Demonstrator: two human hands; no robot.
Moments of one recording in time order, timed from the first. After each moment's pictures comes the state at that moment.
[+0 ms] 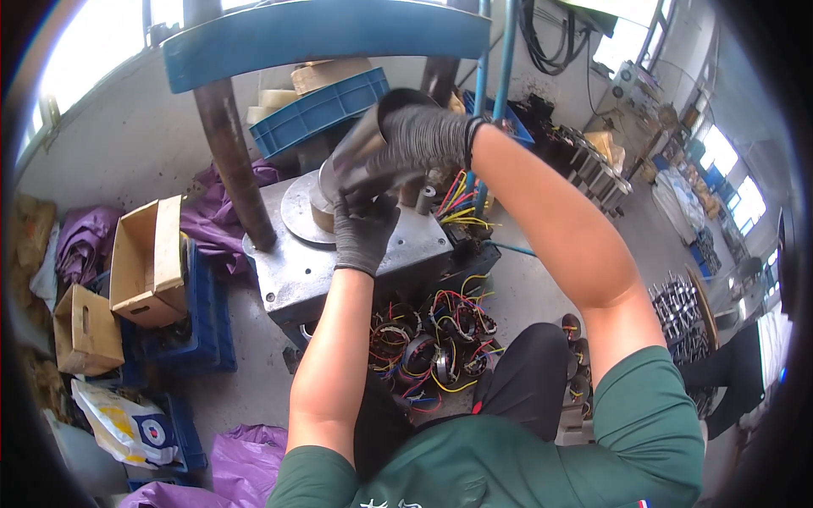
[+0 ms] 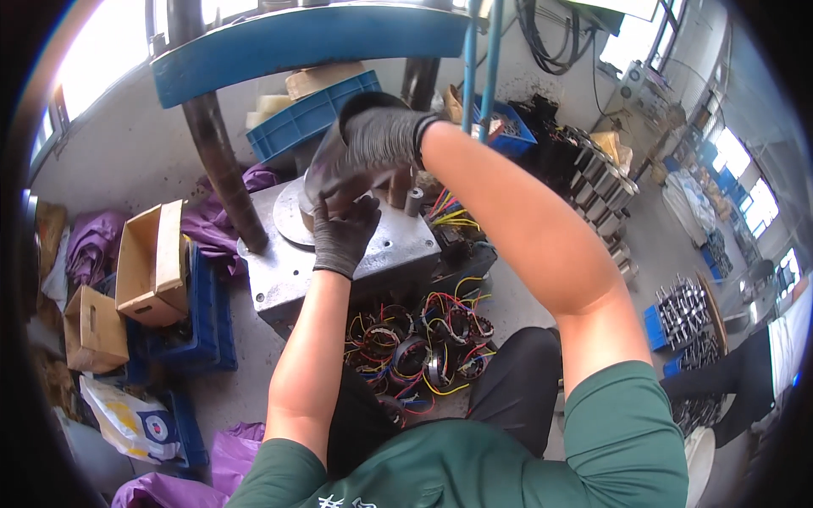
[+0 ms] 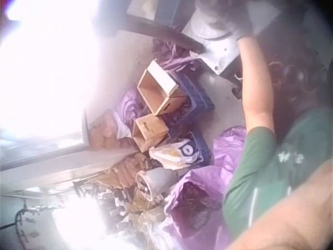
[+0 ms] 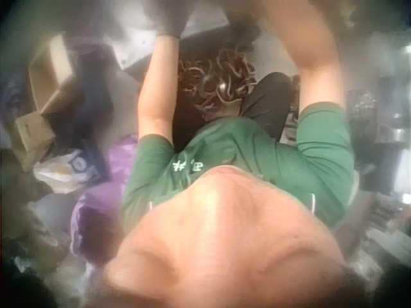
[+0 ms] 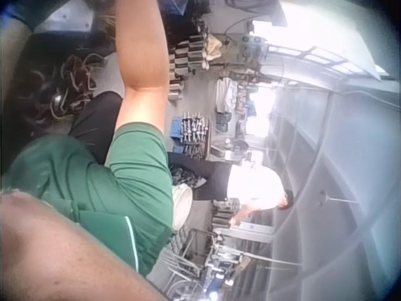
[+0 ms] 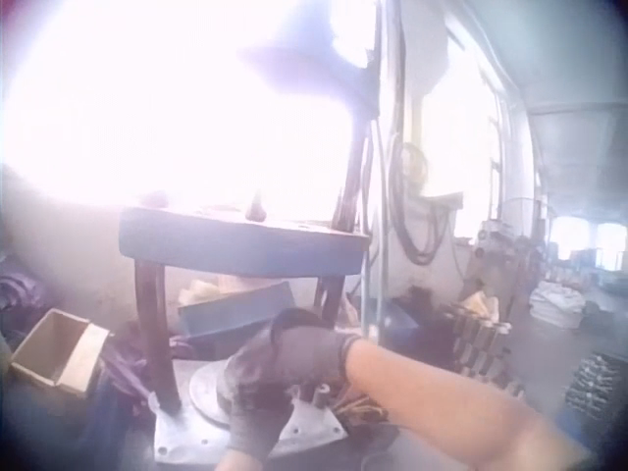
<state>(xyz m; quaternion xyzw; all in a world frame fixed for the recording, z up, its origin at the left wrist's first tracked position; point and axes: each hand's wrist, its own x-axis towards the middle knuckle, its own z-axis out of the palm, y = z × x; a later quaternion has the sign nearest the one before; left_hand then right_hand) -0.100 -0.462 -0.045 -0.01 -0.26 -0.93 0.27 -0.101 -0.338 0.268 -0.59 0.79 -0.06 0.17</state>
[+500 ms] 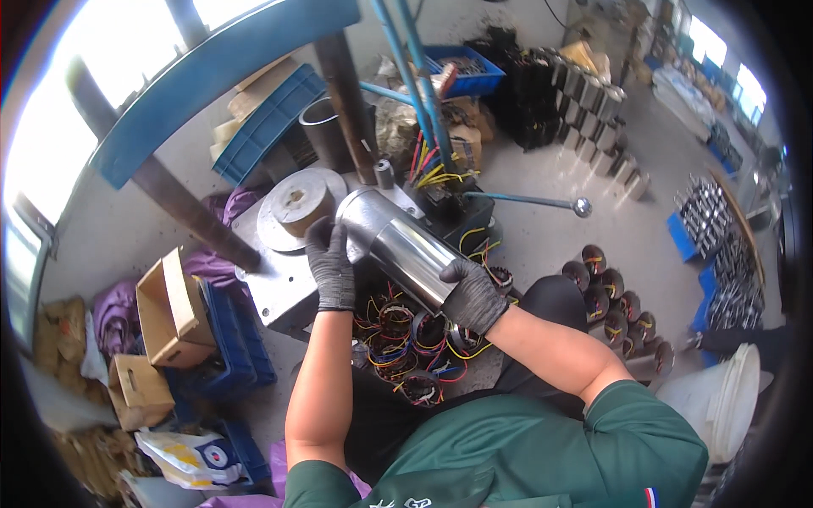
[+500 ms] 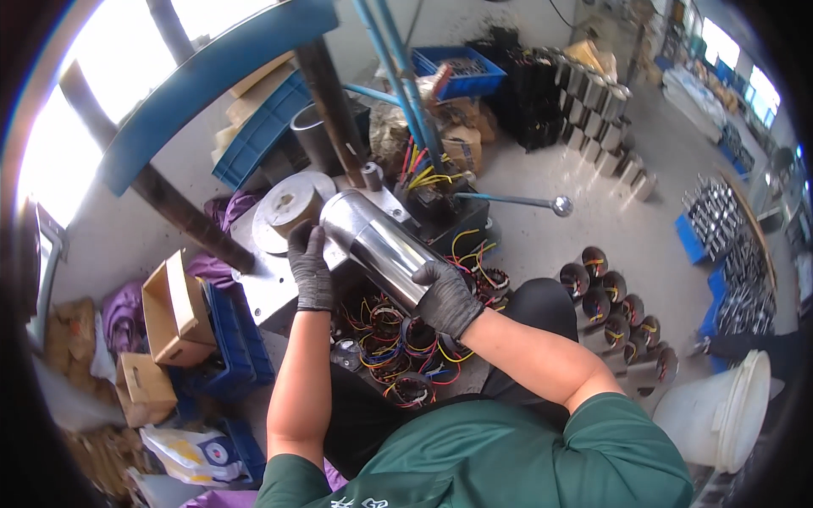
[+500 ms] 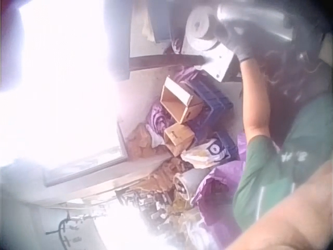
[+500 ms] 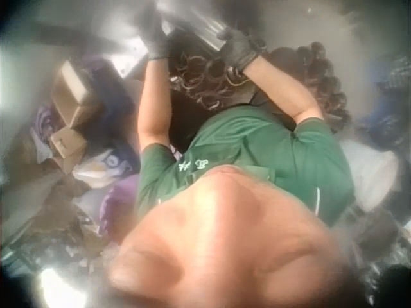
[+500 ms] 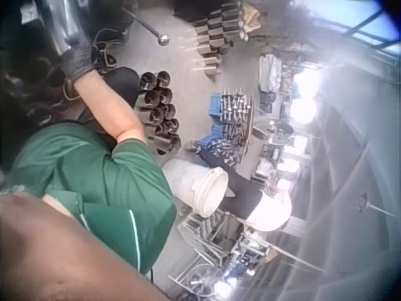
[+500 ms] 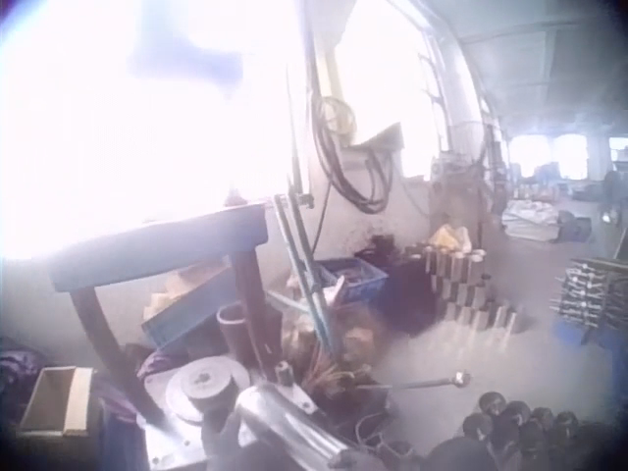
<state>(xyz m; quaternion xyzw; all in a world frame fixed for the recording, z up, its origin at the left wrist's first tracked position) -0.037 -0.378 -0.023 0.14 -0.65 -0.64 0.38 -0.044 -0.128 -0.025 0.03 0.24 -0.87 0.43</state>
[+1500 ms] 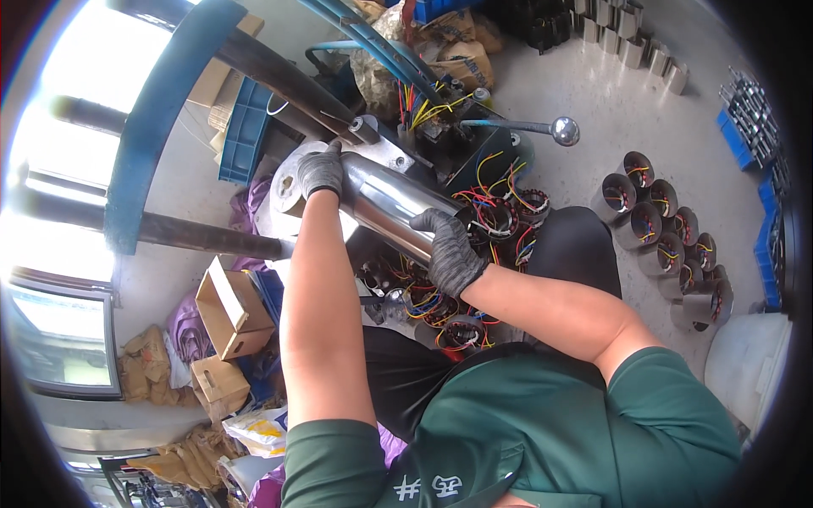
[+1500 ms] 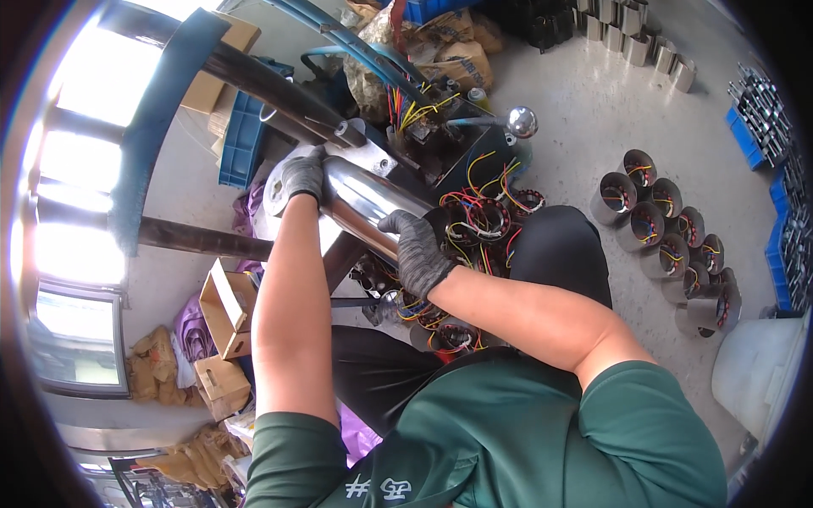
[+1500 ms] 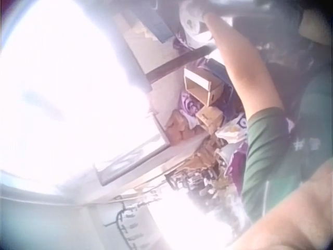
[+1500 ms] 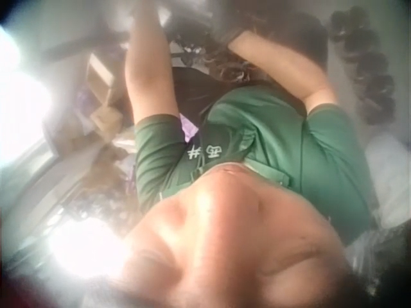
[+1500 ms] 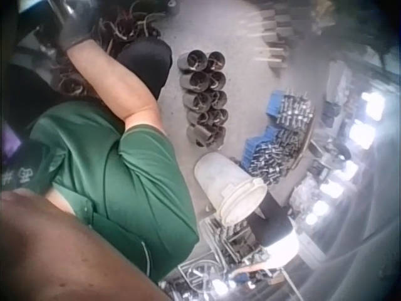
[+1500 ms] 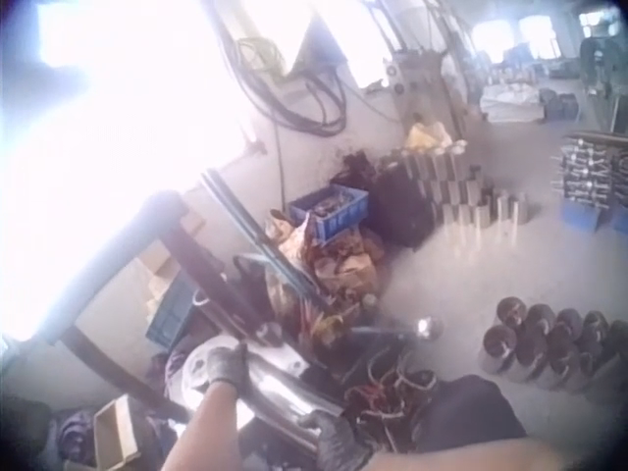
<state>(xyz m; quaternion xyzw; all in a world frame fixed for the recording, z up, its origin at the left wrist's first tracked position) -0.141 -0.342 0.084 0.34 -0.93 -0.11 0.09 -0.030 -0.153 -0.041 0.03 0.42 -0.88 0.21</state>
